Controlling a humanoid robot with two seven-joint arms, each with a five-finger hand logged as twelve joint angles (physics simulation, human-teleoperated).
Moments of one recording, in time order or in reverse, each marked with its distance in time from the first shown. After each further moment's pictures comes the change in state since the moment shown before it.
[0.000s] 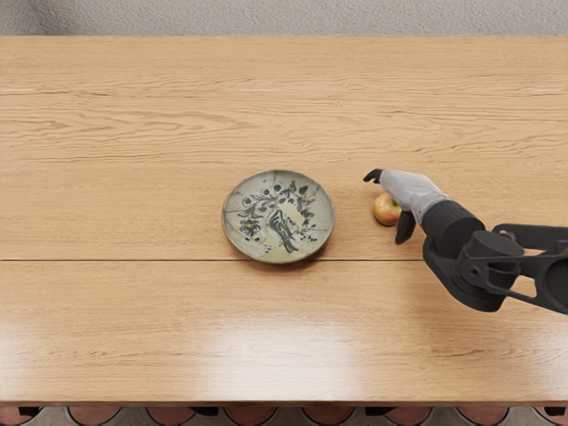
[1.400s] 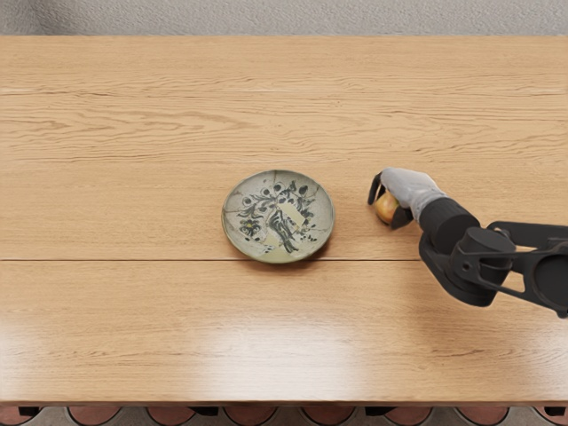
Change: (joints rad) left arm 0.000 0.000 0.000 0.000 0.000 0.000 0.000; right arm -0.010 0.039 0.009 -0.071 0.007 0.003 0.000
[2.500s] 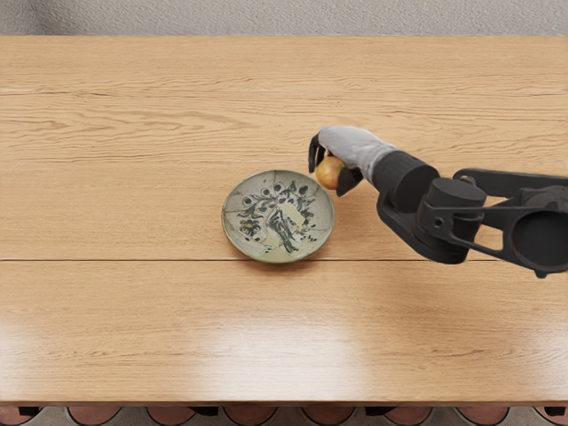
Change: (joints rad) left arm 0.000 0.000 0.000 0.000 0.000 0.000 0.000; right arm 0.150 0.071 0.105 0.059 0.004 0.161 0.046
